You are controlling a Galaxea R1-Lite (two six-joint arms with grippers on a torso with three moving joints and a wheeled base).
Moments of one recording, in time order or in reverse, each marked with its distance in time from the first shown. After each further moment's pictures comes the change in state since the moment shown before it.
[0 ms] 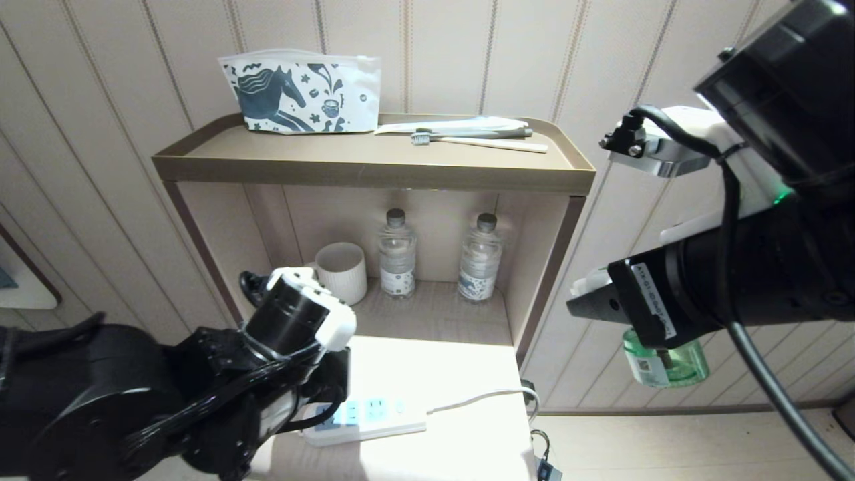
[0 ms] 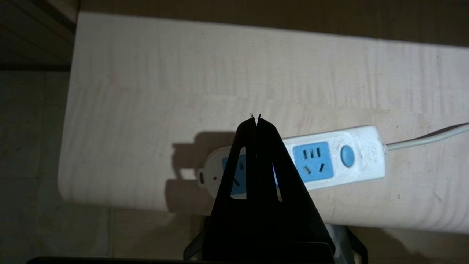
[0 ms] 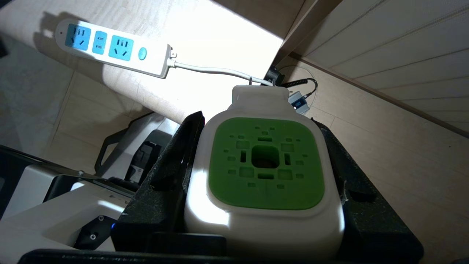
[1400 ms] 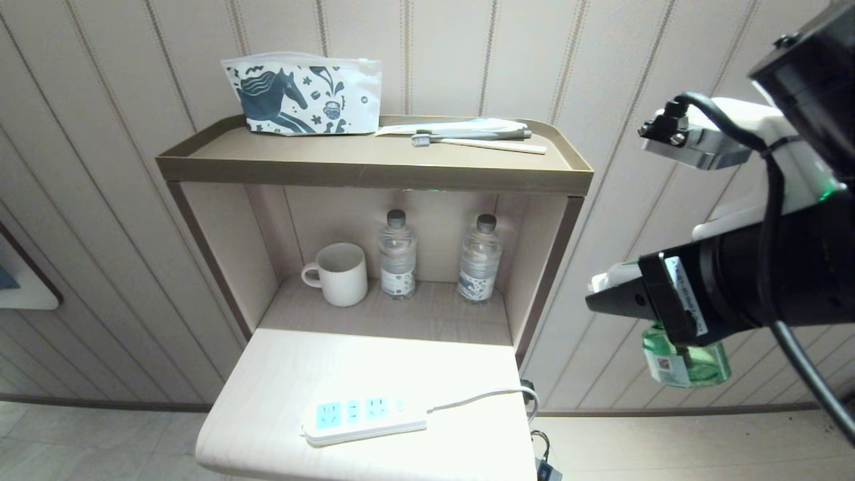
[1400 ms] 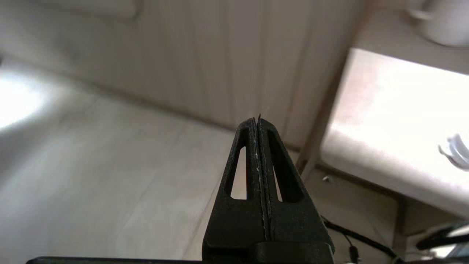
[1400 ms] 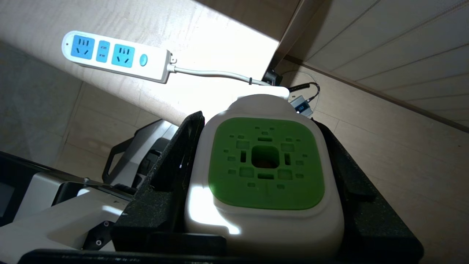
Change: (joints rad) left arm 0.850 -1.512 0.595 0.304 -0.270 0.555; right arm -0.017 -0.057 0.056 -0.039 0.001 0.017
